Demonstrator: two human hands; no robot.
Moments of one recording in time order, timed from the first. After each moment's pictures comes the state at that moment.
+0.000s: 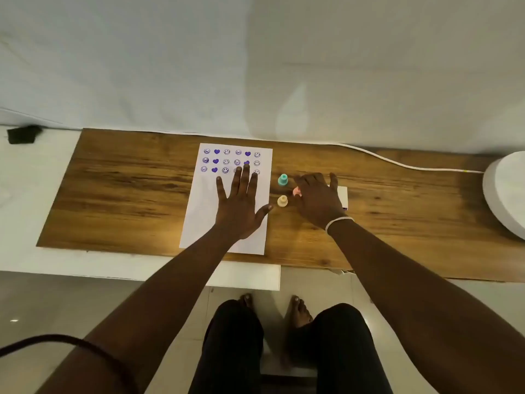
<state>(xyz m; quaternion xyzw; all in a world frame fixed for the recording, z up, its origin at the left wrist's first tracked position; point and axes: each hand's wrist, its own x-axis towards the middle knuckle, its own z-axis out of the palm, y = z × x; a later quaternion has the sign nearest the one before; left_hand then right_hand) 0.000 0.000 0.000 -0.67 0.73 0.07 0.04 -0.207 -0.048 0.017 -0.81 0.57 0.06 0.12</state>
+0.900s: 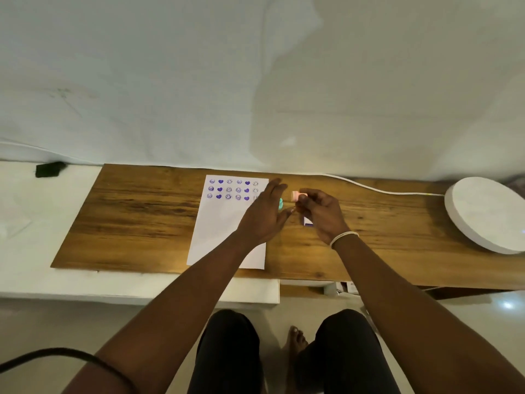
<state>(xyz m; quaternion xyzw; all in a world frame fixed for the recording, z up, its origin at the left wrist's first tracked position) -0.039 0.016 0.095 -0.57 0.75 0.23 -0.24 -0.209 -0.009 0.079 -0.38 0.53 -0.45 0.60</state>
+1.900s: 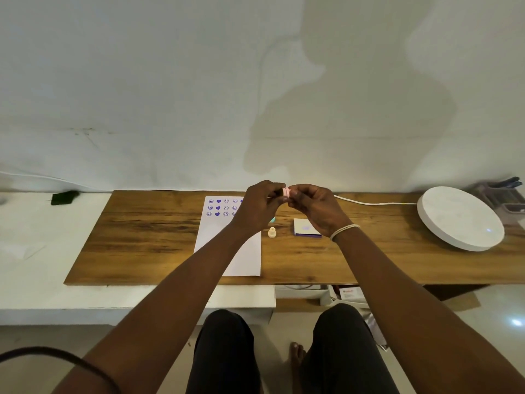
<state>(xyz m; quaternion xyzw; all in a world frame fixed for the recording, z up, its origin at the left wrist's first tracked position) -0.046 0.037 0.184 -0.54 0.71 0.24 -0.38 -0.216 0.024 0.175 -0.46 0.45 -0.46 0.61</state>
